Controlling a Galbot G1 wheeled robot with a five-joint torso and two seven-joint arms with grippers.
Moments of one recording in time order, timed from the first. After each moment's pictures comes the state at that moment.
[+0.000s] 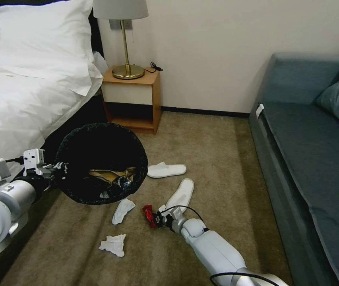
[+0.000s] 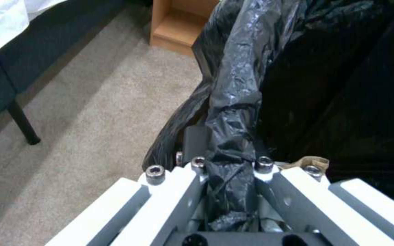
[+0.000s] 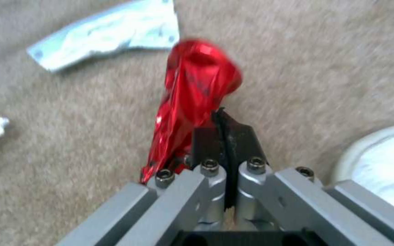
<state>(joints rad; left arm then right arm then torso) 1.41 -0.82 -0.92 -2.33 -1.37 0.74 -0.56 -0.74 1.48 -0.15 0.83 0.25 -0.08 -0.31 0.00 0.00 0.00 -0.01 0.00</state>
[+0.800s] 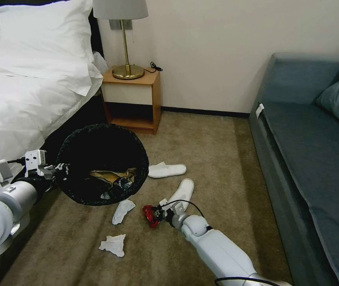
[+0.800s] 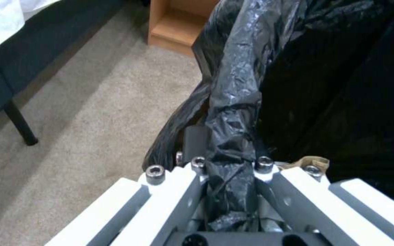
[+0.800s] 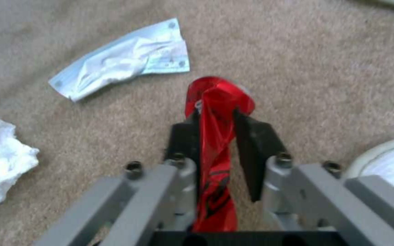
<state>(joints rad) 1.41 -0.82 -0.91 -2.33 -1.35 0.74 -0.54 -0.76 1.46 -0.22 0.96 0.34 -0.19 -0.19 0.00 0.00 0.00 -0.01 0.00</state>
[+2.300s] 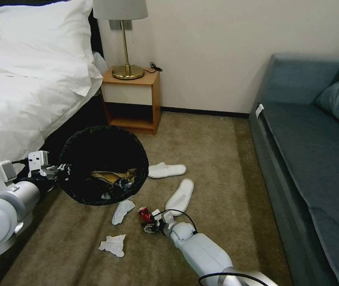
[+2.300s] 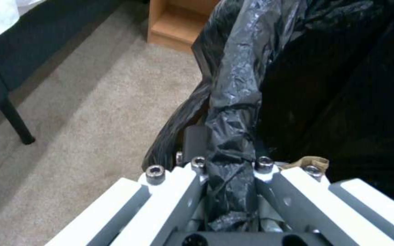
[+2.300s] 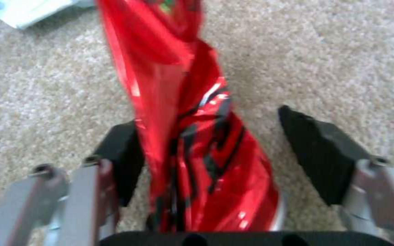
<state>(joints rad) 1.39 -0.83 -0.88 -2.30 -1.32 0.74 -0.52 -0.70 1.61 -0.18 0.63 0.22 -0.12 -0.22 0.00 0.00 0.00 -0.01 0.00</state>
